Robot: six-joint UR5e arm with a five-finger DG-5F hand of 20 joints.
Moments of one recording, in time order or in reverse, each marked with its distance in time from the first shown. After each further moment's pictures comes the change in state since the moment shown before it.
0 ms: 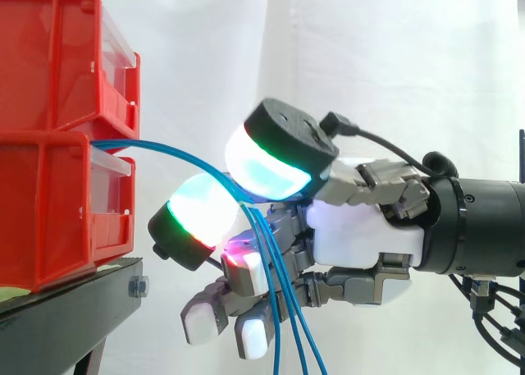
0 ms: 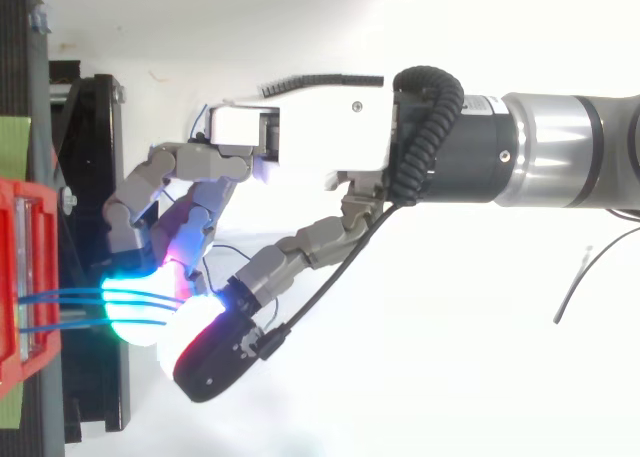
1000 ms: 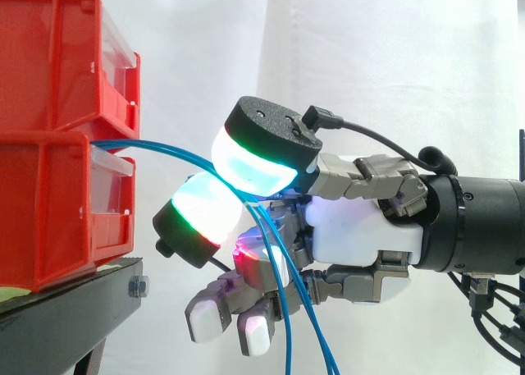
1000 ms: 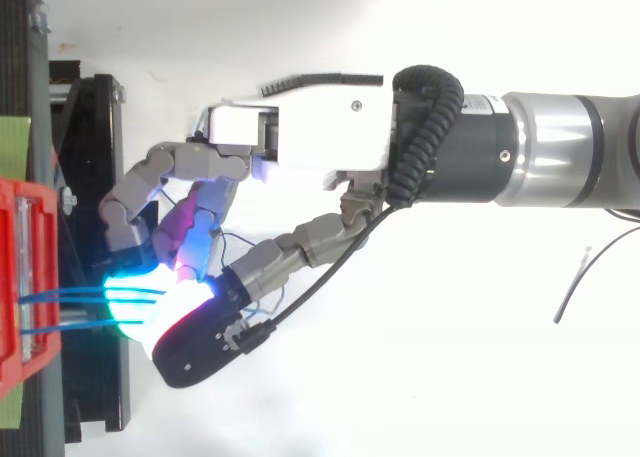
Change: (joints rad) arm 0.000 0.000 0.003 -0.003 0.000 0.000
